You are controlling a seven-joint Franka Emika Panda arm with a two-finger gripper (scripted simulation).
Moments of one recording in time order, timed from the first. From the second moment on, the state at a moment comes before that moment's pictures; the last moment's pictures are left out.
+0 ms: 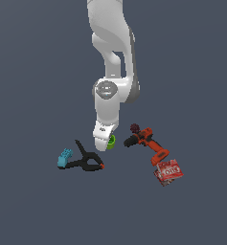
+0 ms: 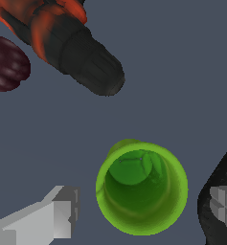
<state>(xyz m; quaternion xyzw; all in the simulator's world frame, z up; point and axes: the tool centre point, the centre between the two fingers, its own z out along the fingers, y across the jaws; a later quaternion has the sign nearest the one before) -0.020 -0.020 0.084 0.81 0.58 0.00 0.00</state>
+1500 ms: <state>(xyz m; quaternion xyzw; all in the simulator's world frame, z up) -0.023 -0.017 0.050 0.81 0.58 0.00 0.00</state>
